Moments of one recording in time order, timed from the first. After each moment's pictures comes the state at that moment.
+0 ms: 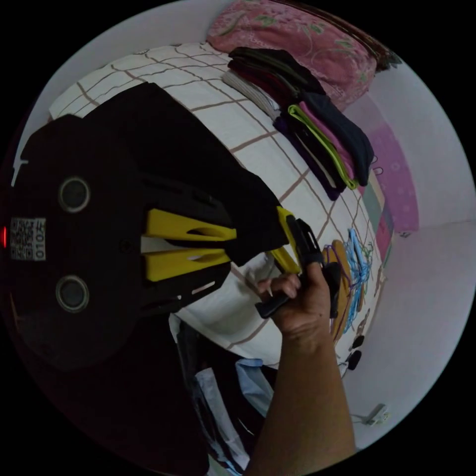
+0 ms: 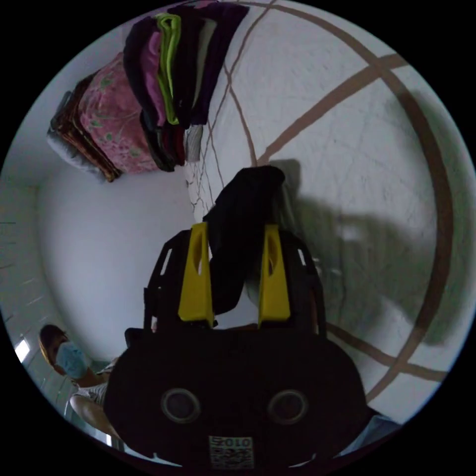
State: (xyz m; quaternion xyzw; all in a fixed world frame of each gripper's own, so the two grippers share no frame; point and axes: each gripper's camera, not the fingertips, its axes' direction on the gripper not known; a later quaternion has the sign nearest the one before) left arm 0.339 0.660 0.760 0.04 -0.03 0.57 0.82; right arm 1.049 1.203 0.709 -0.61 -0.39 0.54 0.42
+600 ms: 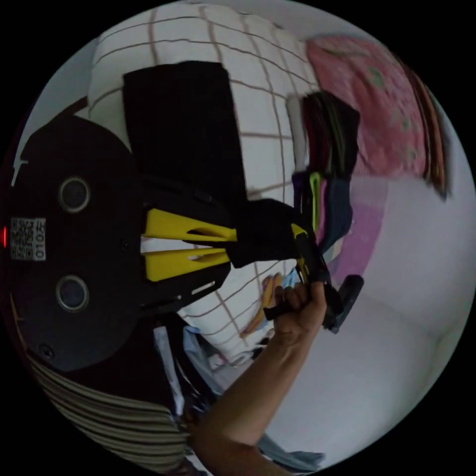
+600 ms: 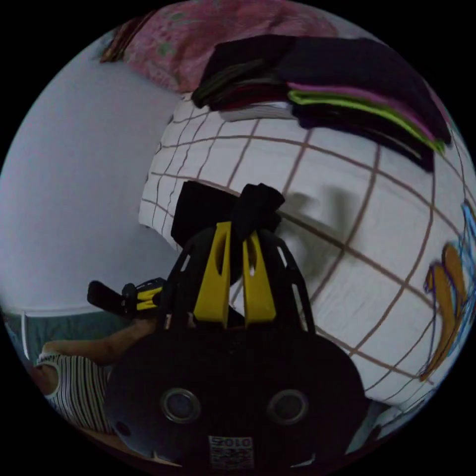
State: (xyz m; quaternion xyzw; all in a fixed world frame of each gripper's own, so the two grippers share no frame) left arm 0.070 0.554 0.683 0.10 0.16 0.37 0.91; right arm 0.778 0.869 0.867 -0.67 -0.42 0.17 0.59
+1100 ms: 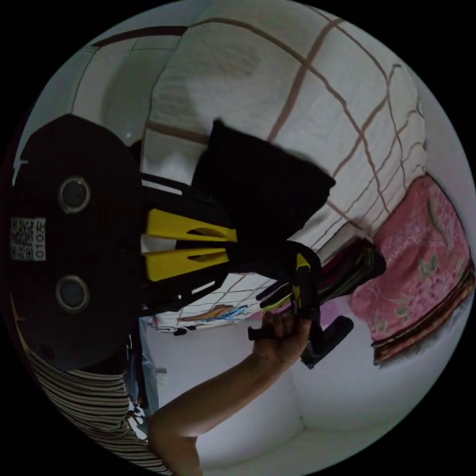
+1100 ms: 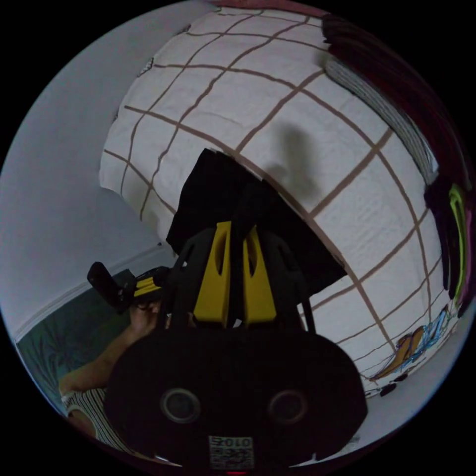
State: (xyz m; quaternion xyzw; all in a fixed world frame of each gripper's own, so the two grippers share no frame) left arm -0.264 0.448 0.725 0.05 0.26 0.07 0.96; right arm 0.412 0.757 0.967 -0.77 -0.40 -0.03 0.50
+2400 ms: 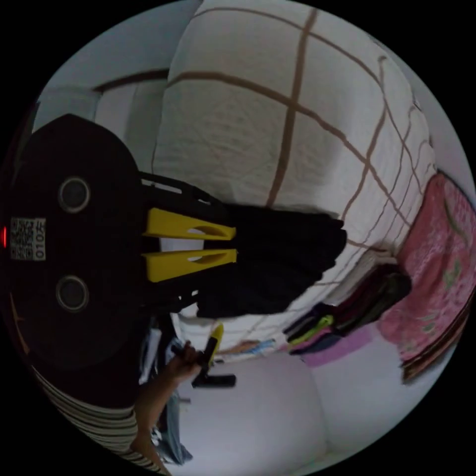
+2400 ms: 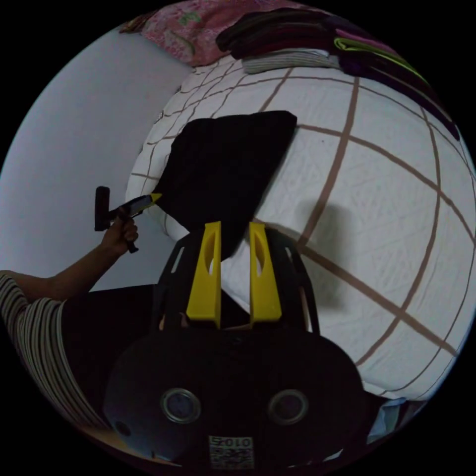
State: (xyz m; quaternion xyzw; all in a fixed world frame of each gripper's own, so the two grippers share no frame) left arm -0.470 0.355 0.756 -0.03 0.14 0.13 0.98; right arm 0.430 0.823 0.740 -0.65 -0.41 0.19 0.61
